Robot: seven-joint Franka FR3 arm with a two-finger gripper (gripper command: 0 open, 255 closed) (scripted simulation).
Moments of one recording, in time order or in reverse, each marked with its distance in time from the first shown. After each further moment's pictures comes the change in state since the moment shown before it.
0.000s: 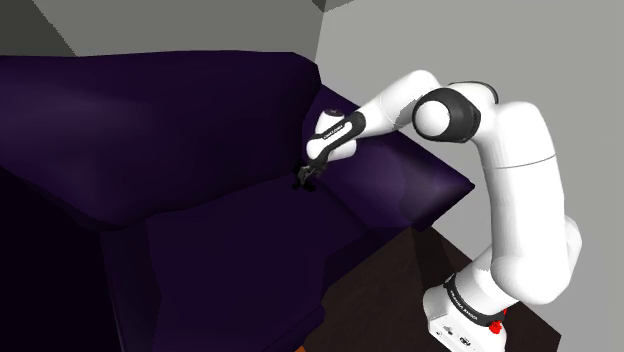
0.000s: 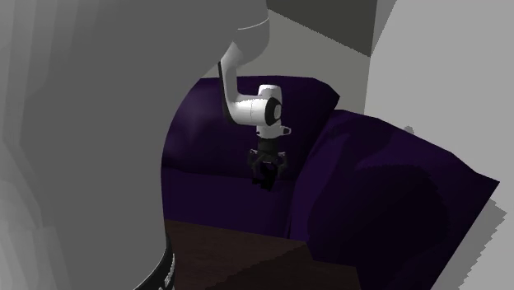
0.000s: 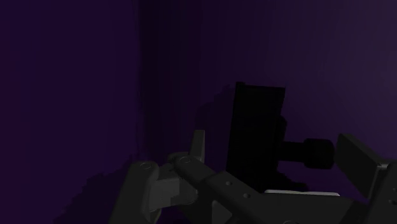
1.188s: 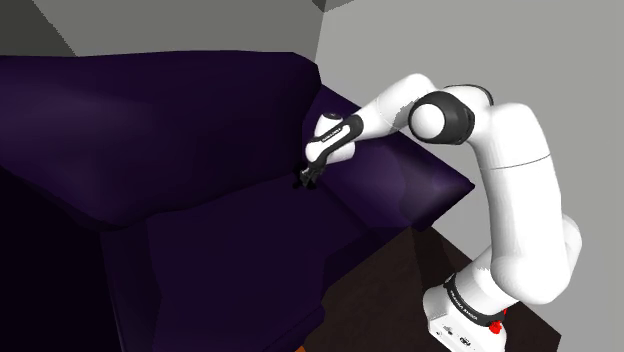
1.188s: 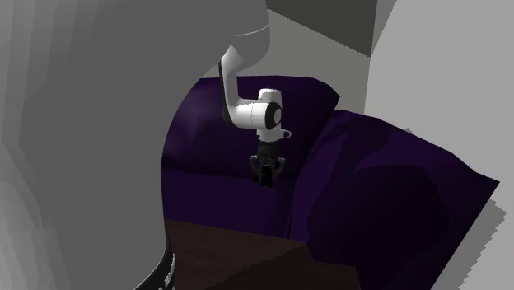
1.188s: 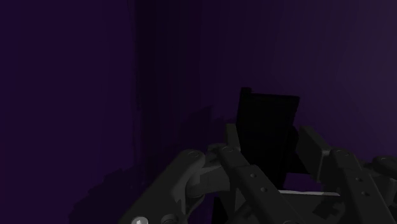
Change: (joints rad) arm -0.002 0.032 0.002 0.020 0.001 0.013 -0.002
